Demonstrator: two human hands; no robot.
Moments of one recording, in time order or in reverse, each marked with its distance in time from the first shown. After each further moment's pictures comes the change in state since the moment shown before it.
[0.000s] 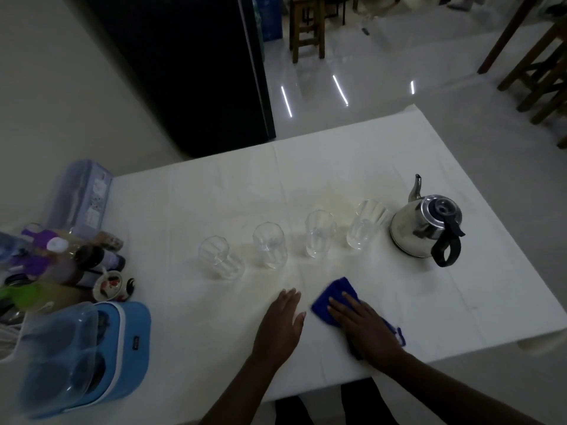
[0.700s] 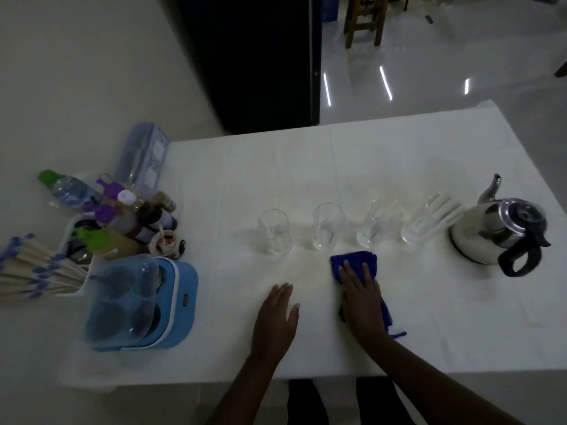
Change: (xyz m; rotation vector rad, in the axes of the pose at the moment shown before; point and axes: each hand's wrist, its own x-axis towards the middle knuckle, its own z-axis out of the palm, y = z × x) left_hand -0.060 -0.070 -0.037 -0.022 0.226 -0.198; right_hand 0.089 -0.103 -0.001 0.137 0.131 0.348
